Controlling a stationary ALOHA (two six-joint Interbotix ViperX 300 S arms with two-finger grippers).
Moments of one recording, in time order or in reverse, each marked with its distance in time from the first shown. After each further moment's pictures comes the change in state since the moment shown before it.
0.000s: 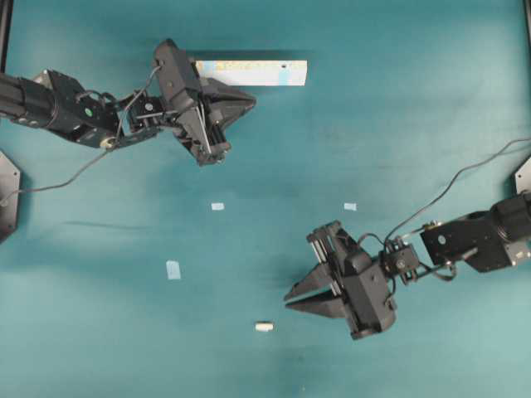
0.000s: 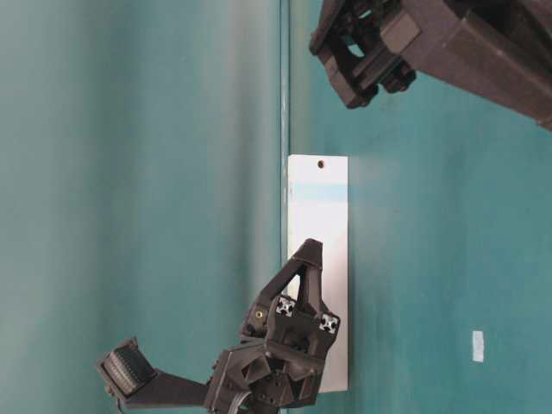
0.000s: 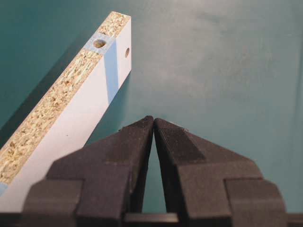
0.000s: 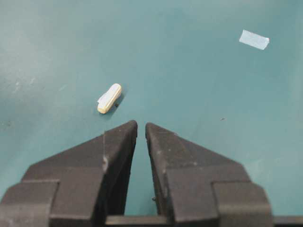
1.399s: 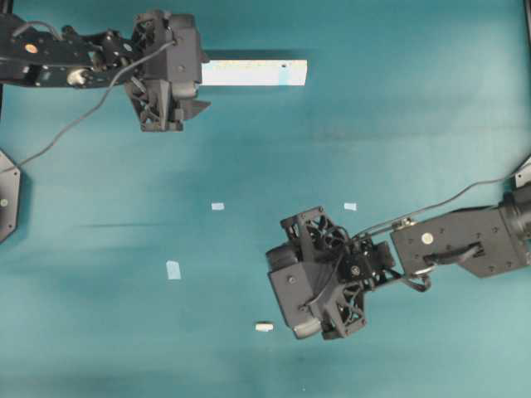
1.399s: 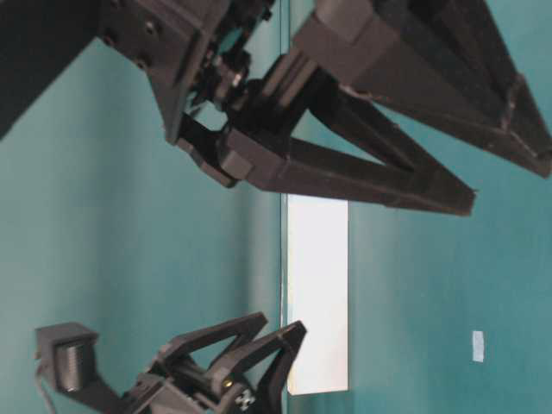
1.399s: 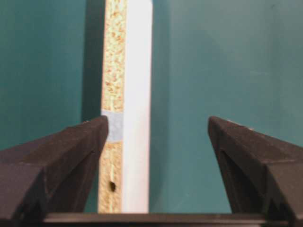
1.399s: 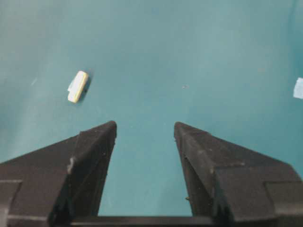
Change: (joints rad) left arm 0.155 -0.305 -0.100 0.044 0.885 0.572; right arm -0.005 -0.164 -0.348 -0.003 0.966 0.149
